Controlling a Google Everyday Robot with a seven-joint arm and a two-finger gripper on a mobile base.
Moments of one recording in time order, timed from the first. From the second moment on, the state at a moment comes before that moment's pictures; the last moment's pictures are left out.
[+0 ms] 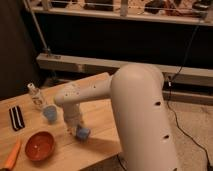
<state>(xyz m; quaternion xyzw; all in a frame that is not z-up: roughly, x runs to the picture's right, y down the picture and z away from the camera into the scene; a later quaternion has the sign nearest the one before) -0.188 0.218 0.793 -0.40 0.13 0.29 0.86</state>
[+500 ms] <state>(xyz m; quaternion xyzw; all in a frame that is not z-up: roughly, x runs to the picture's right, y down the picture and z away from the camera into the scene) -0.237 0.213 0.816 -0.38 0.13 0.24 0.89</state>
